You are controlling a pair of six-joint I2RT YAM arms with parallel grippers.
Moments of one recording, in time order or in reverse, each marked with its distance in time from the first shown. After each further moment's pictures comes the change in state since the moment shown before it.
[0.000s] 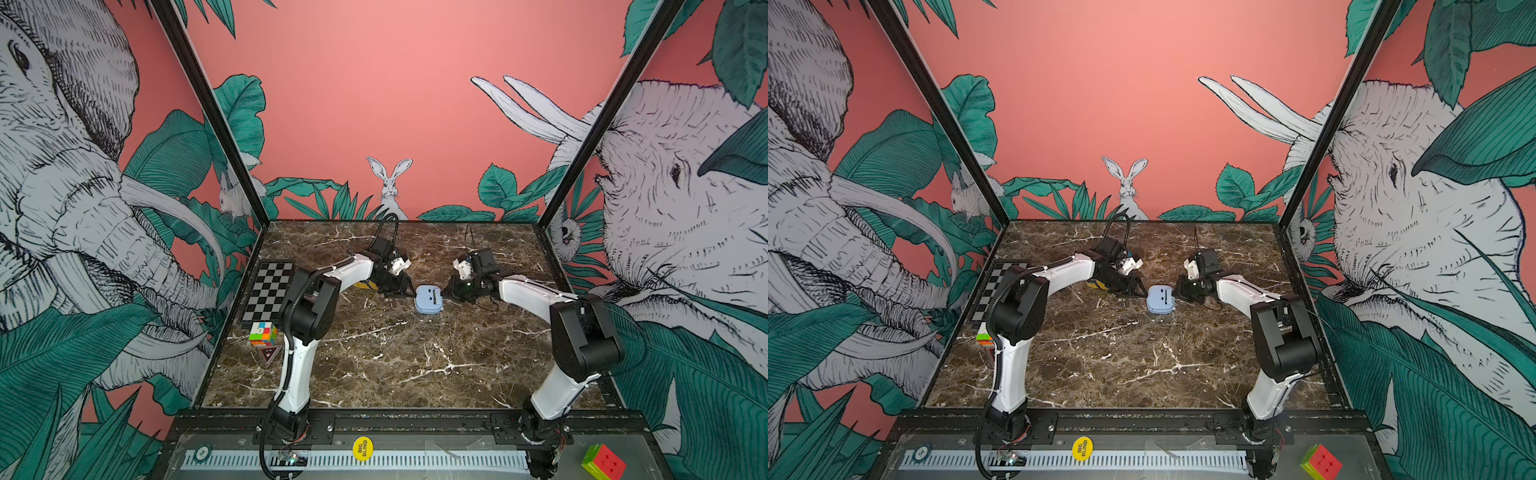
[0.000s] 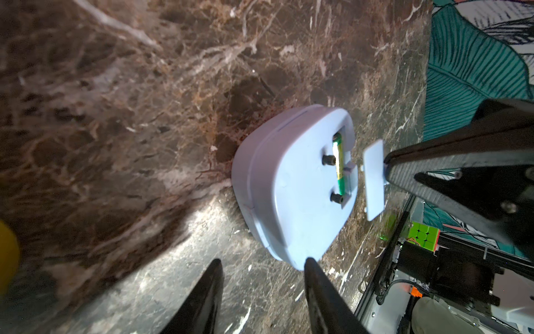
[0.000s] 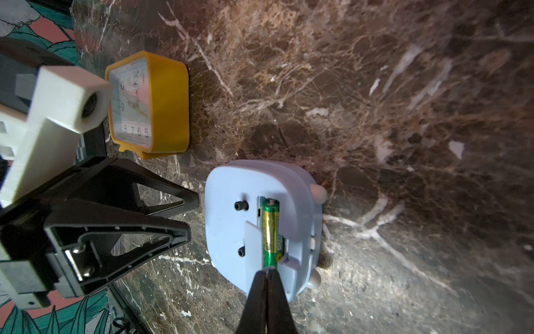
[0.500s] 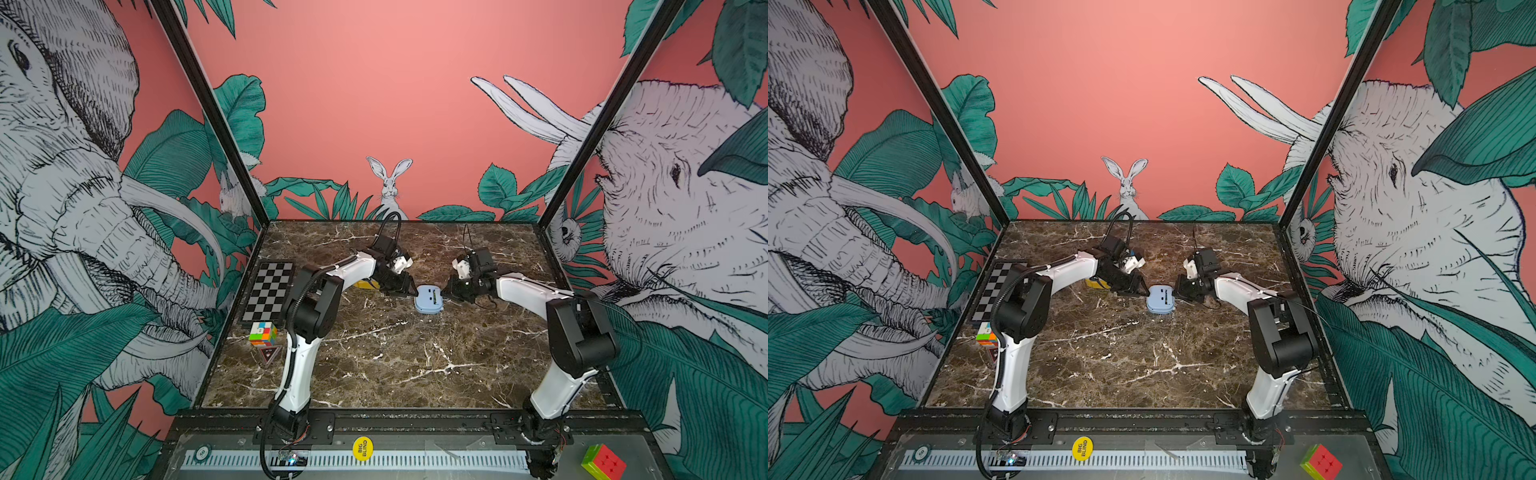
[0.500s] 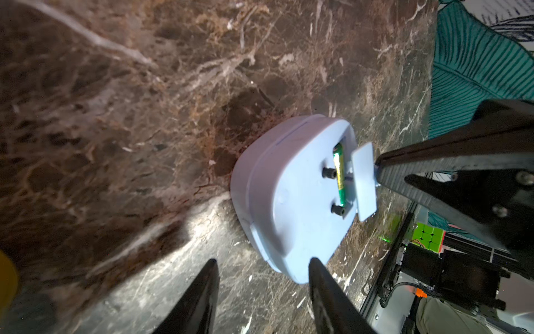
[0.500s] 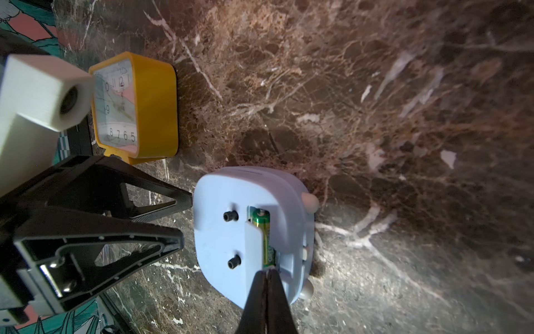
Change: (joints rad) left arm -0.008 0.032 0.056 -0.034 -0.010 0.014; right arm 0.008 0.029 0.025 -0.013 0.026 -0.009
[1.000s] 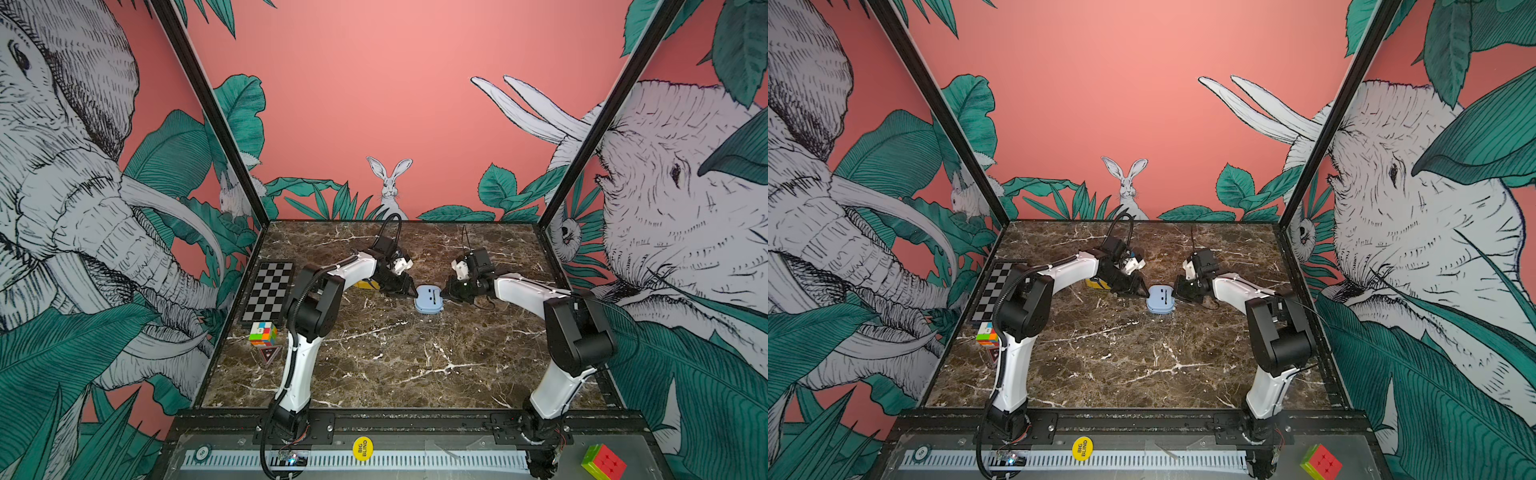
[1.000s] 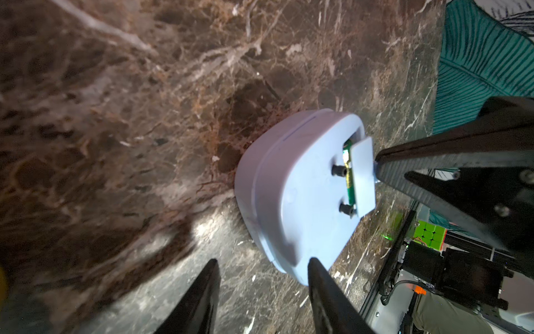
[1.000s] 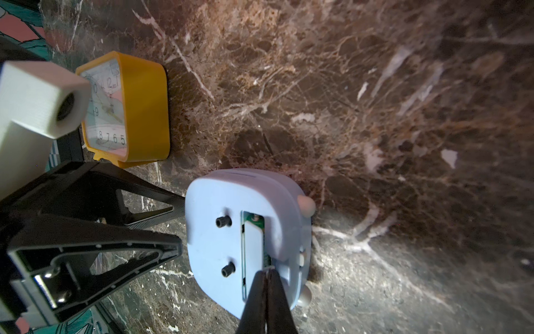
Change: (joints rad) left arm -0.001 0.014 0.006 -0.019 0.001 0.006; right arm 0.013 0.012 0.000 0.008 0.030 0.017
